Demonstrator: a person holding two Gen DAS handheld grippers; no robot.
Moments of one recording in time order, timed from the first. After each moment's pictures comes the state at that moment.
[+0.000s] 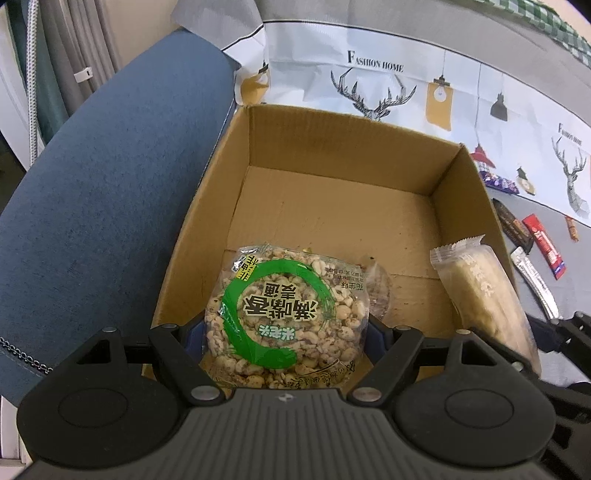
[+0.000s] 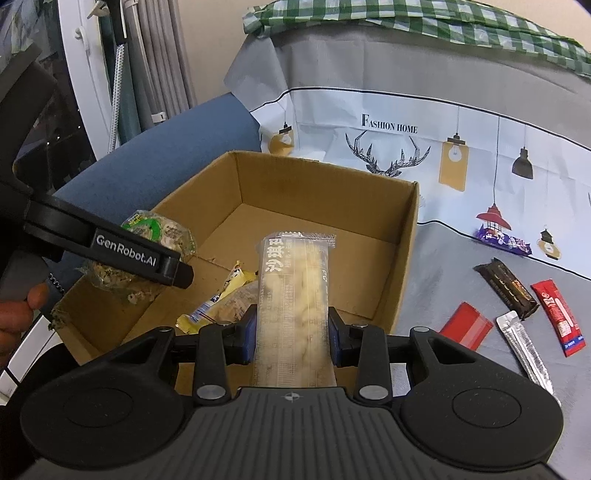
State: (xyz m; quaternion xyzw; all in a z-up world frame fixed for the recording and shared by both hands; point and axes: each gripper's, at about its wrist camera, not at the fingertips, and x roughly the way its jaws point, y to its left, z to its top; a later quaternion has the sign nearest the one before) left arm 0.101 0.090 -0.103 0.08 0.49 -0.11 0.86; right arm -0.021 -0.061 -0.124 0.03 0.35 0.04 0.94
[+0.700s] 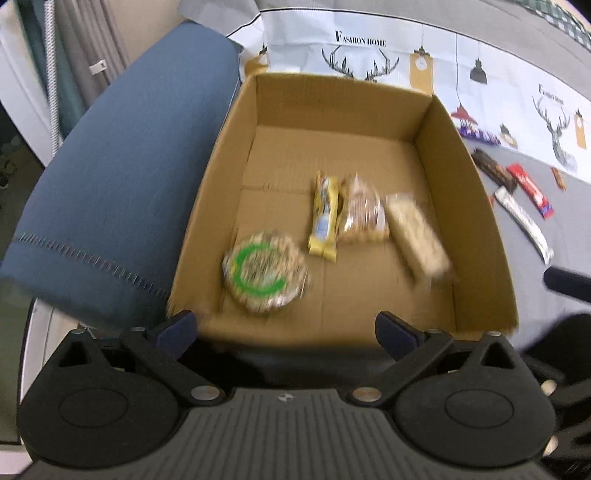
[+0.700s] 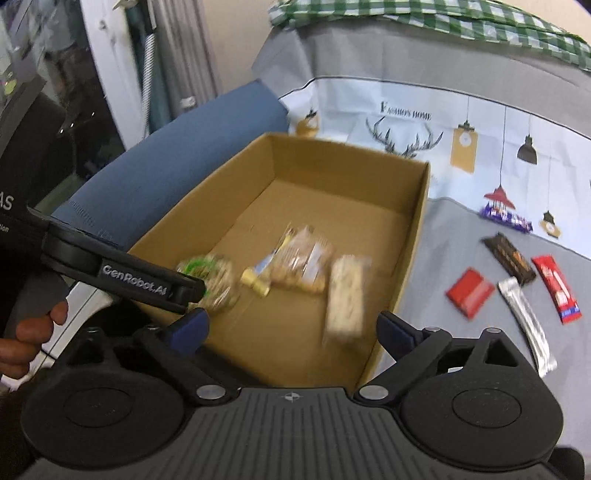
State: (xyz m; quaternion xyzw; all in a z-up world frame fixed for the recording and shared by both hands) left arm -0.004 0.121 -0.088 0.11 0.50 -0.11 0.85; right arm -0.092 -0.039 -0.097 0.03 0.38 0.07 0.92
